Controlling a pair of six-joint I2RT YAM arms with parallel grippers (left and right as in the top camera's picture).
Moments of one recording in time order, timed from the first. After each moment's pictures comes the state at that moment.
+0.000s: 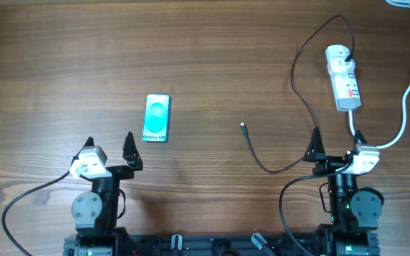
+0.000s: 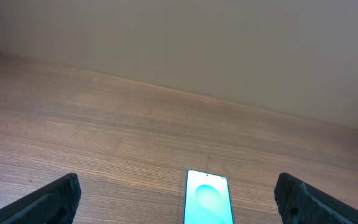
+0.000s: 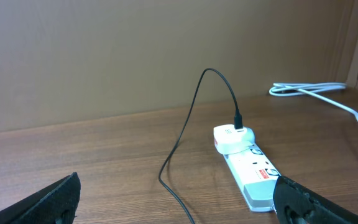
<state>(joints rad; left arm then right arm) 0.02 0.01 0.02 -0.07 -0.01 -0.23 -0.05 0.01 0.01 0.00 -0.01 0.12</state>
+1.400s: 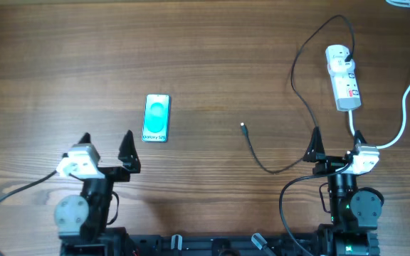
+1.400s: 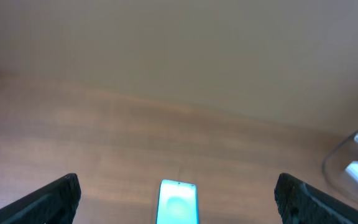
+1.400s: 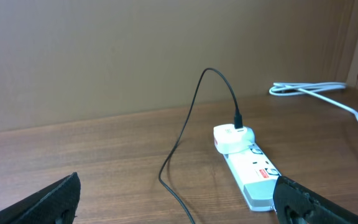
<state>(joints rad) 0.02 0.12 0.31 -0.27 0.08 -0.24 -0.05 0.01 0.01 0.00 -0.01 0.12</state>
